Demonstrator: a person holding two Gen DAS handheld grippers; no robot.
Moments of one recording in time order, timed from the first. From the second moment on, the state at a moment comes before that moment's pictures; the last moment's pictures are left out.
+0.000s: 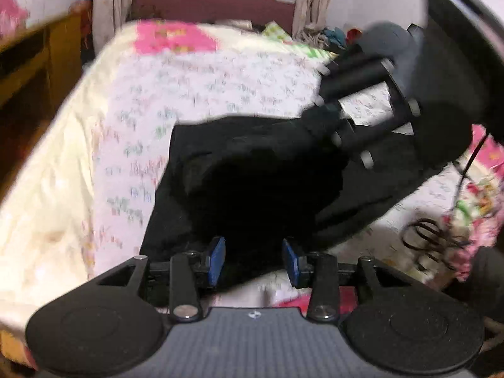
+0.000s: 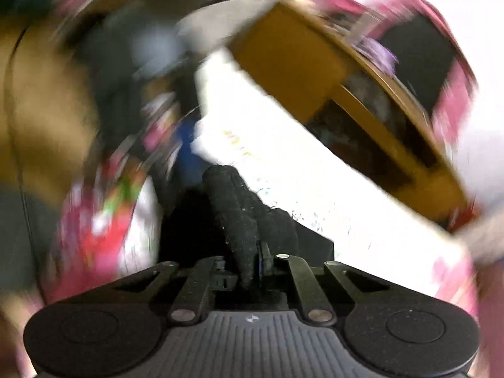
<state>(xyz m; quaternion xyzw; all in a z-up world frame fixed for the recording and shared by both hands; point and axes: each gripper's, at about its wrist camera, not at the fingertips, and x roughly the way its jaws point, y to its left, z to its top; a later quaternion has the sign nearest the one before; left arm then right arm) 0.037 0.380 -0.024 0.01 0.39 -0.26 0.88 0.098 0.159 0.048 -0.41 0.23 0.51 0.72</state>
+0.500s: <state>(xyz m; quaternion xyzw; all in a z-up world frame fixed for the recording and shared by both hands) 0.060 0.285 -0.044 0.01 0.33 -0.26 0.91 0.129 0.117 0.112 -0.25 0.27 0.47 0.80</state>
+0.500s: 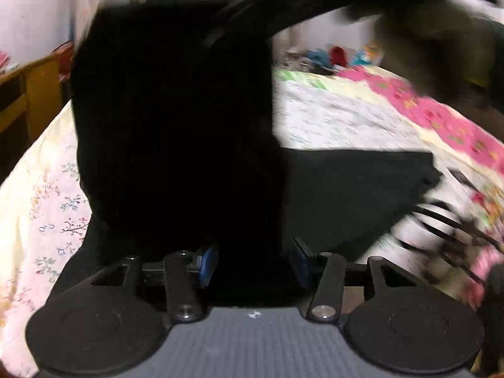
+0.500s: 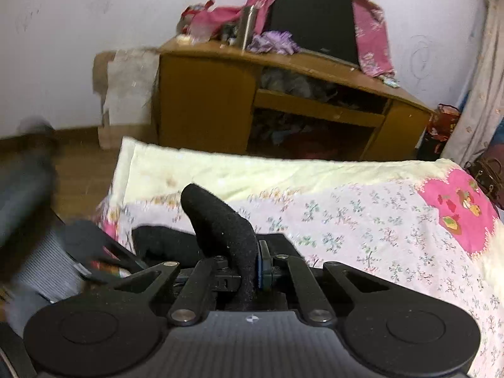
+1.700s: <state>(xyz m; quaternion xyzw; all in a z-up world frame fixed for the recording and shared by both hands) 0.020 0.422 0.019 0.05 0.33 0.01 0.94 0.103 0.103 0.054 -0.07 0.28 0.56 0.77</state>
